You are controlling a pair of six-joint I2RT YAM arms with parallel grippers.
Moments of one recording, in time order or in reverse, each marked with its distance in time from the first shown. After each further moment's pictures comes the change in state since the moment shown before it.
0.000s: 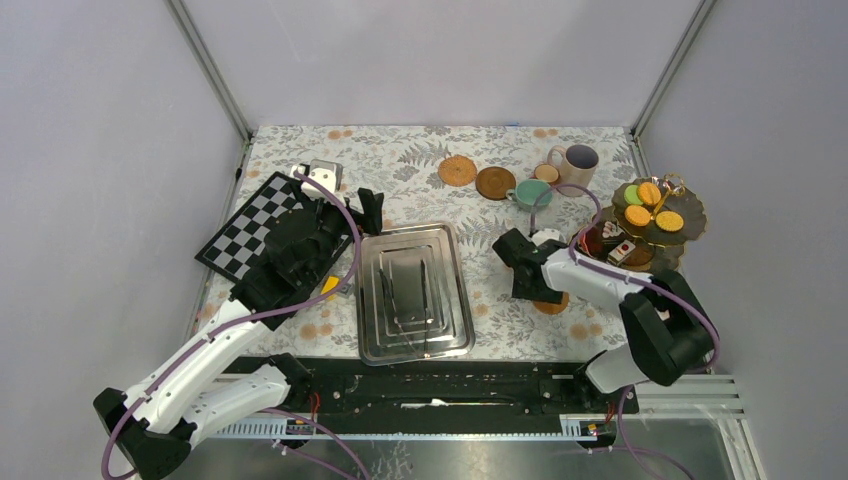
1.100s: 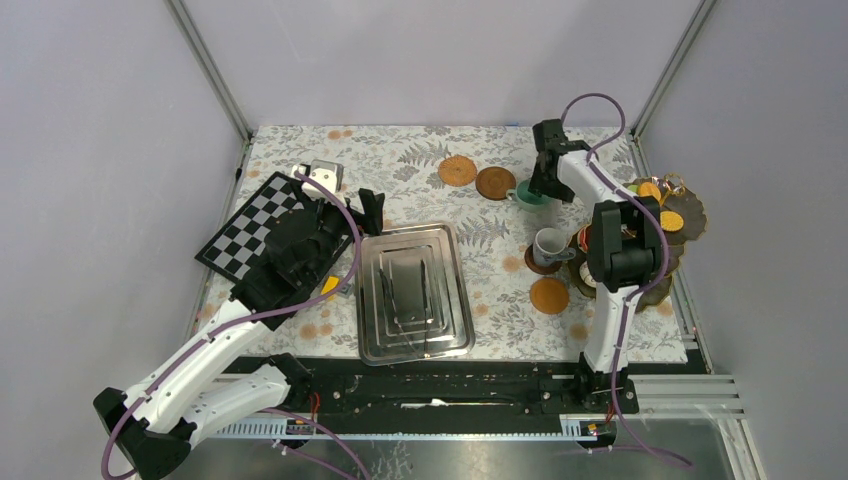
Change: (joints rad) left arm -0.003 0.000 0.000 0.000 0.003 0.000; right arm -0.422 0.563 0.897 -0.007 -0.098 -0.311
